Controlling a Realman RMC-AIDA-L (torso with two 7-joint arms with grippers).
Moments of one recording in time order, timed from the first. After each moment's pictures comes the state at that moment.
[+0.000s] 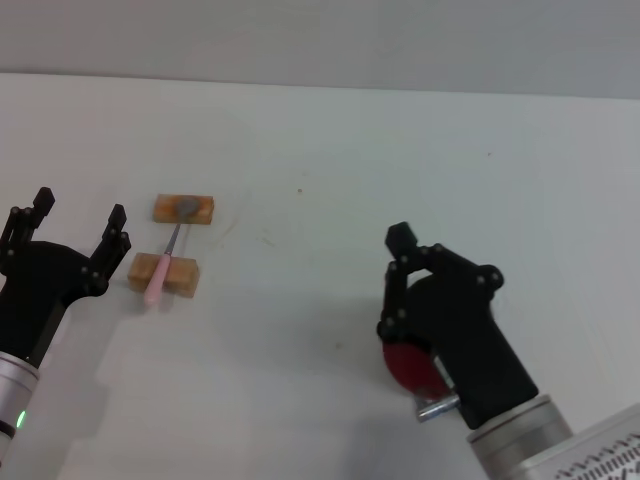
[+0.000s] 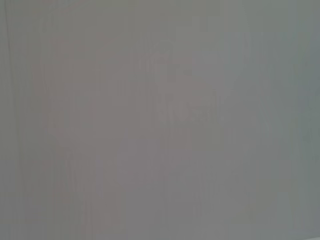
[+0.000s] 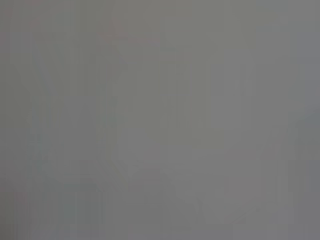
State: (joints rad) left arm -0.19 -2.07 -0.75 -0.31 2.39 1.29 0.04; right arm 0.29 2.09 -0.03 0.93 -1.69 -1.39 -0.59
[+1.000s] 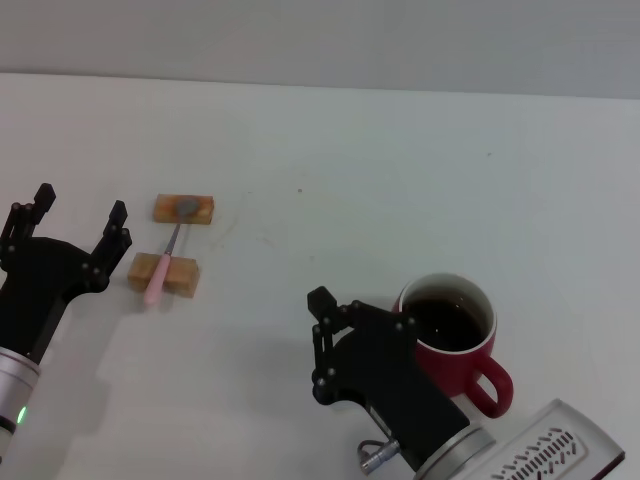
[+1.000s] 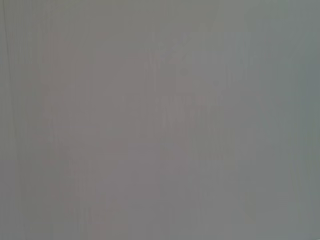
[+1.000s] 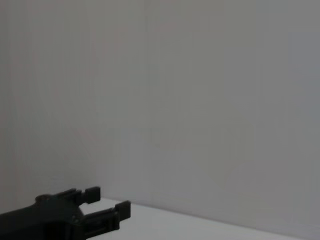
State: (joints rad) left arm -0.20 -2.07 -0.75 -0.31 2.39 1.29 0.04; right arm 0.31 2.09 -0.03 0.96 -1.72 -1.16 -0.58
